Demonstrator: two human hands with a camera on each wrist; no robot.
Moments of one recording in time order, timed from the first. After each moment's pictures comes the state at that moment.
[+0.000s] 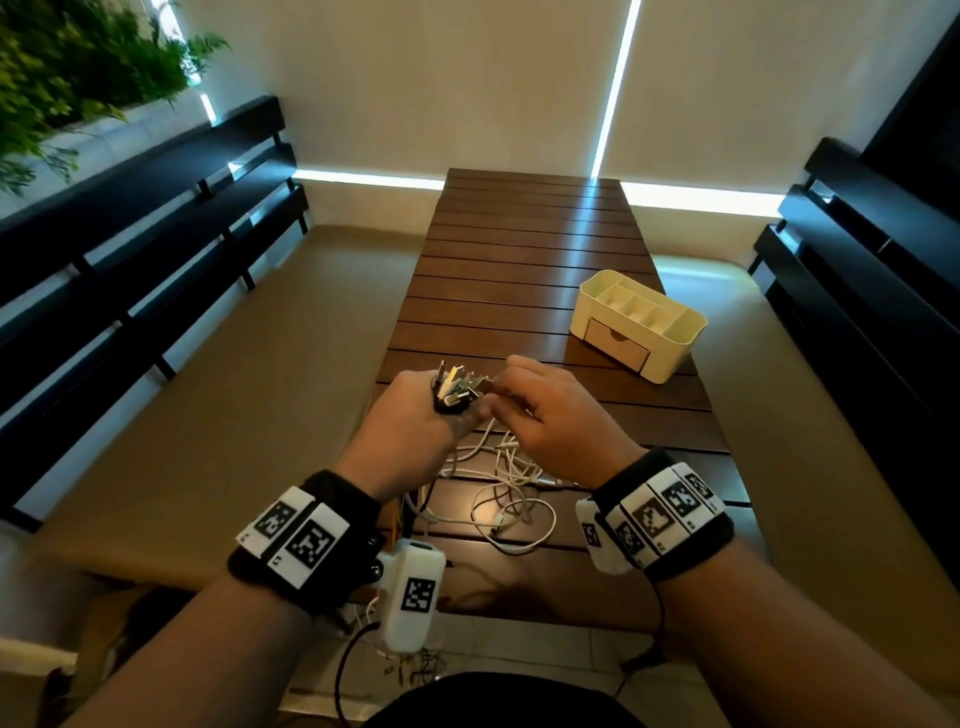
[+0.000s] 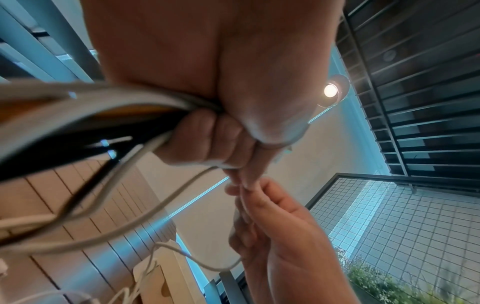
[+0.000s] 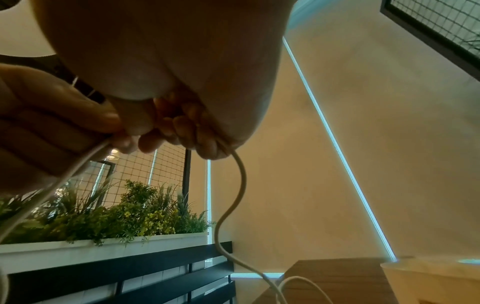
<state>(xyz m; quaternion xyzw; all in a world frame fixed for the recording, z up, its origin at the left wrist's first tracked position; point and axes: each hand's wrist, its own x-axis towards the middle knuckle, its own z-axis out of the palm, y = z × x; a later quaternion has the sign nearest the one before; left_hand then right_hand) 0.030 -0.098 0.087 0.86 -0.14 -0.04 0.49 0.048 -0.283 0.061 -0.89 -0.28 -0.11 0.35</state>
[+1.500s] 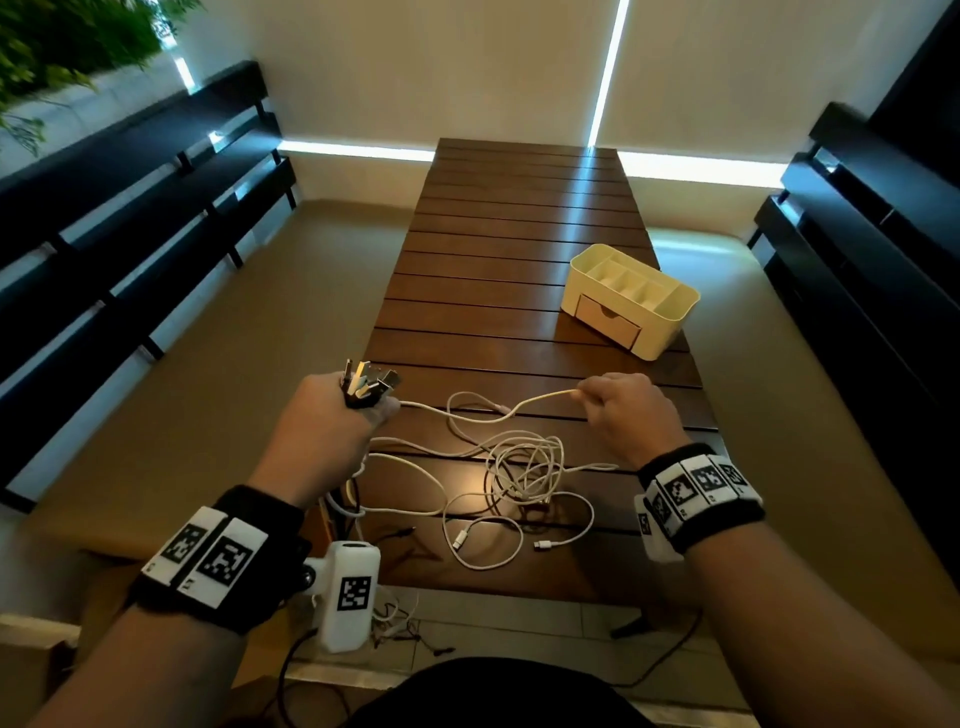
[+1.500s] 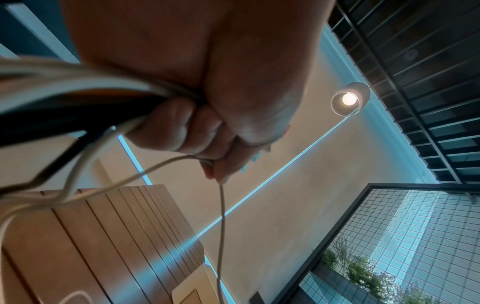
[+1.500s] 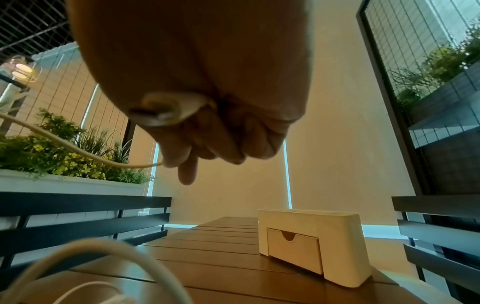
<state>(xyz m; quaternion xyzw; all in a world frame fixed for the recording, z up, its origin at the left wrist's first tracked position) 0.021 -0.067 0.077 0.89 0.06 -0.02 0.44 0.062 -0.384 -0.002 -0.98 -0.02 -0.07 0.18</state>
